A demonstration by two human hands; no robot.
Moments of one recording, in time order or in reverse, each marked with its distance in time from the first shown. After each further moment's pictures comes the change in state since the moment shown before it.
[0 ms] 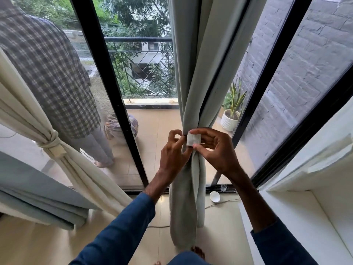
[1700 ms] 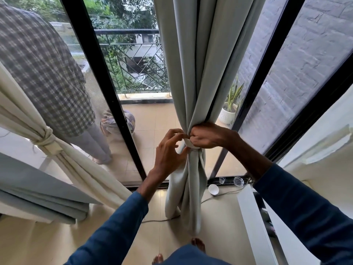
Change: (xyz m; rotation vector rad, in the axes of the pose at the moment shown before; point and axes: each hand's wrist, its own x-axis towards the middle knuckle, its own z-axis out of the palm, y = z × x) left_hand -0.006 -0.014 -0.004 -0.173 -0.071 -0.007; right_hand 0.066 -0.012 -0.002 -0.988 -0.769 0.202
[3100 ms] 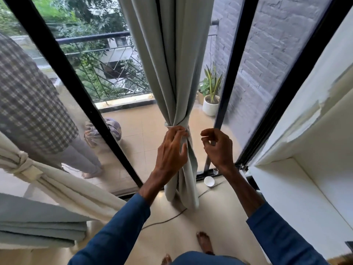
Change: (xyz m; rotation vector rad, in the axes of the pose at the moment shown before) left_hand 0.007 0.040 0.020 0.156 -0.112 0.139; right_hand -0.032 0.045 0.120 0.853 1.087 0.371
